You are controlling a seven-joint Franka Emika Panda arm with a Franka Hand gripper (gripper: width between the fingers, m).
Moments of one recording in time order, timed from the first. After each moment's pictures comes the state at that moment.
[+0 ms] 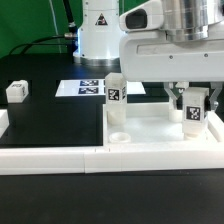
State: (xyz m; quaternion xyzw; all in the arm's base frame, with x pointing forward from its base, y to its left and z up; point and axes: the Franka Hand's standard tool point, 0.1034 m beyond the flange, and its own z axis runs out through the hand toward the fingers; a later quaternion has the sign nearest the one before) arm 0.628 0.102 0.071 -0.96 0.27 0.01 0.07
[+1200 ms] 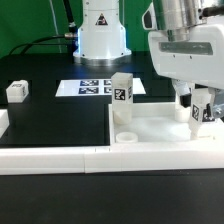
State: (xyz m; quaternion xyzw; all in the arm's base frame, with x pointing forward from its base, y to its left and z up) arm 0.627 0.108 0.068 -0.81 0.58 -0.01 0.10
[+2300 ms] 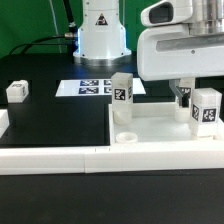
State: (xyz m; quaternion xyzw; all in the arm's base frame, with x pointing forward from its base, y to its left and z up) arm 0.624 0.128 0.074 -0.99 0.12 -0.04 0.06
